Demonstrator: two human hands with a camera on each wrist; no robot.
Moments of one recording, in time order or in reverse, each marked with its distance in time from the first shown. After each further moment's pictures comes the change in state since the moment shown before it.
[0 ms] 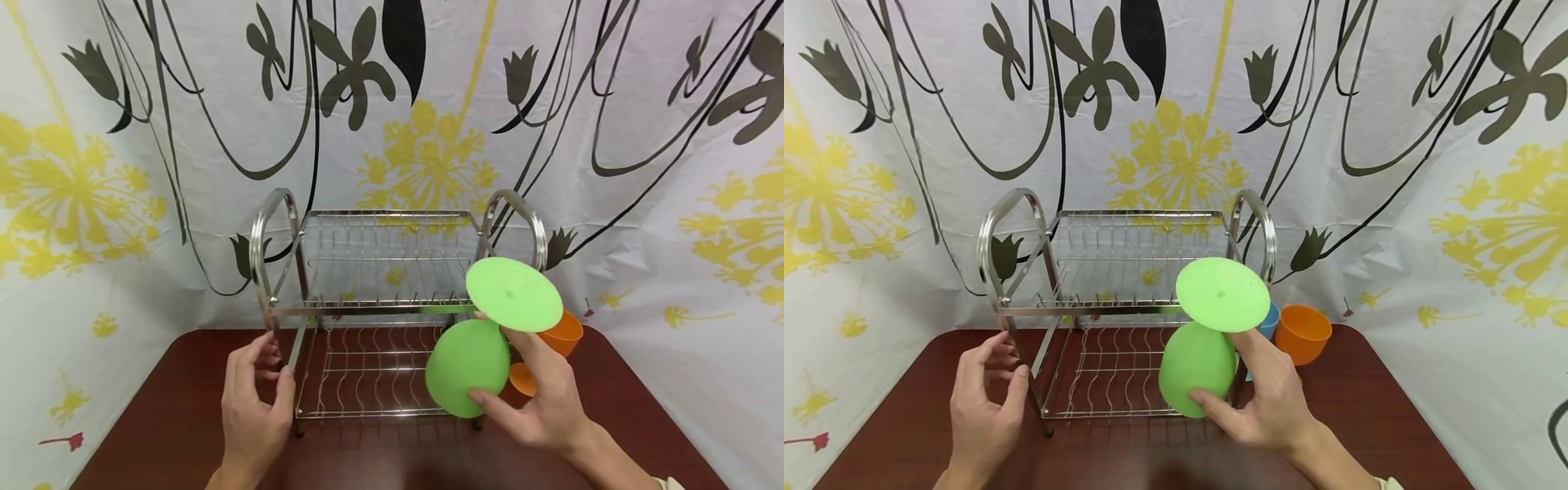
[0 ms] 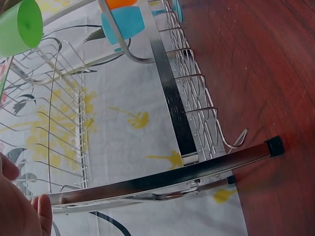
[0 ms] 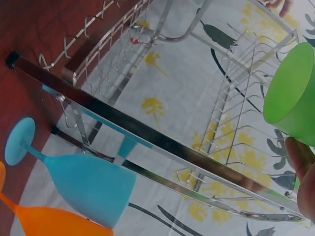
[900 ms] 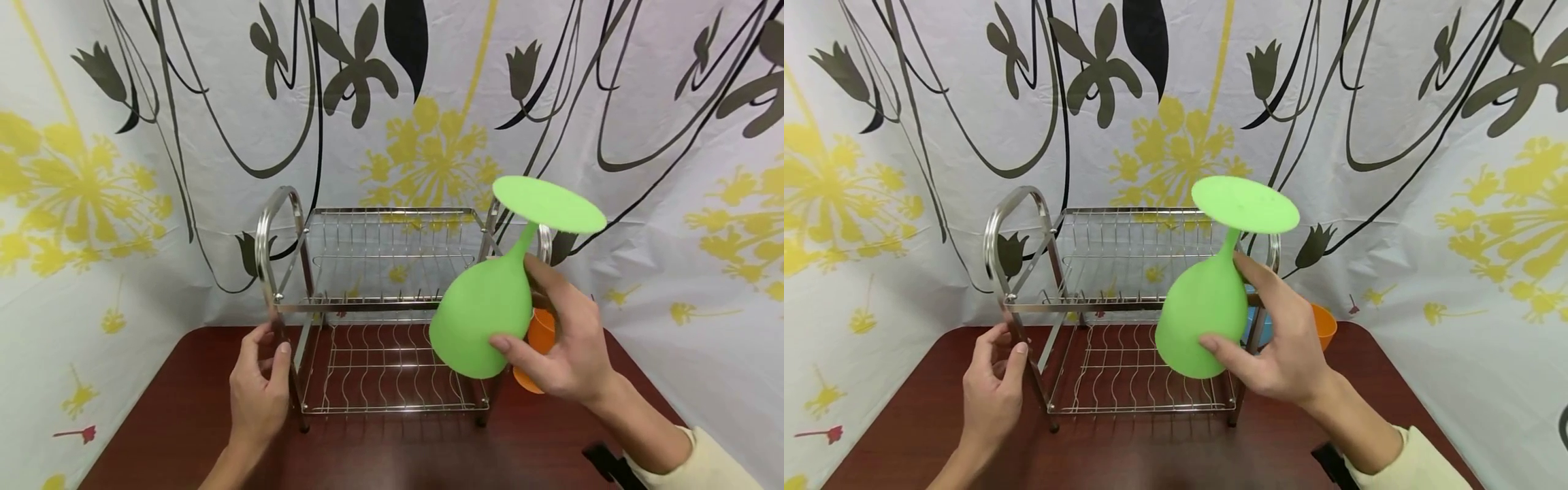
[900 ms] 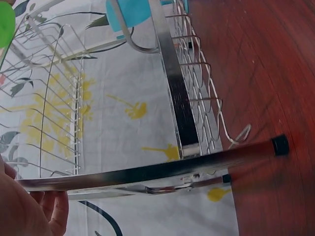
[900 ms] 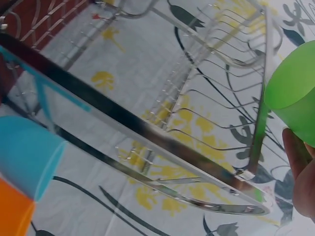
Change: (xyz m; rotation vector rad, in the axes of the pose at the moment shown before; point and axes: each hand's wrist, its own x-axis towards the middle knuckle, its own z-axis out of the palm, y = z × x) left_hand 0.009 -0.006 0.000 -0.034 -0.068 -0.265; right_hand 0.041 0.018 -0.019 0.046 0.053 0.082
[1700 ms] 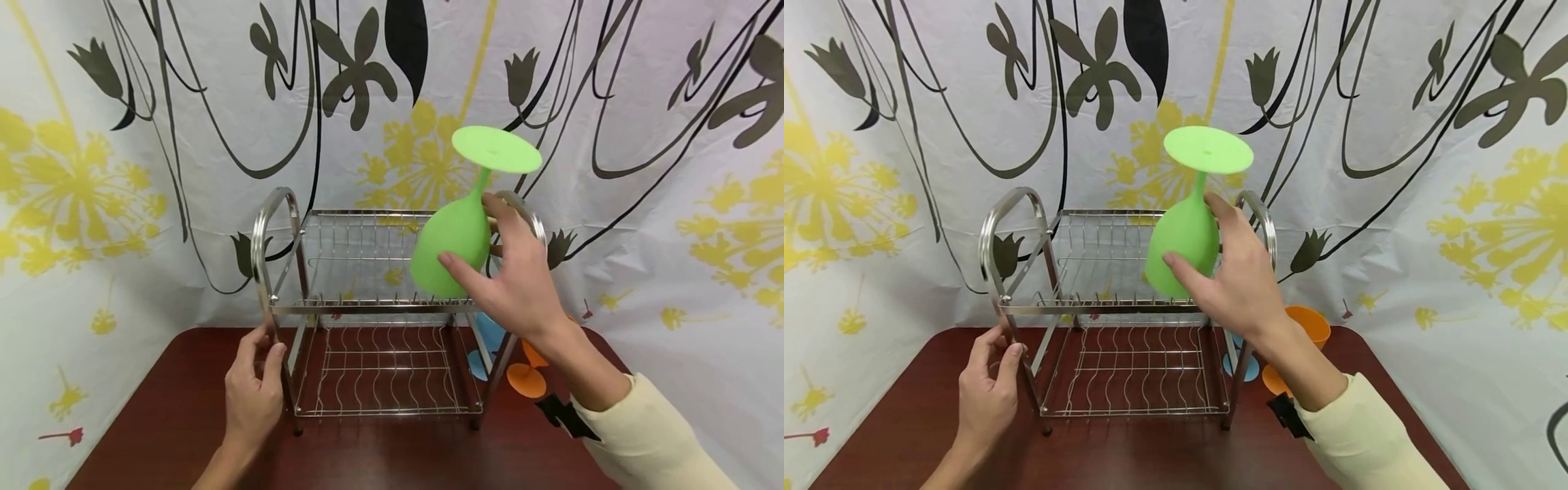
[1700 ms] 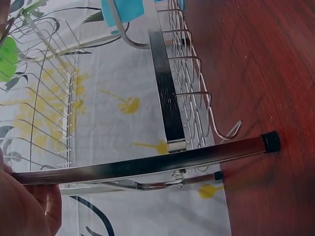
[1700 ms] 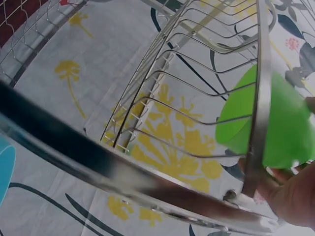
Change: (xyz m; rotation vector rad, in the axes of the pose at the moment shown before) left_hand 0.000 -0.015 0.003 -0.002 0.012 0.070; right_hand 0.051 0.019 0.024 -0.281 -0.156 0.382
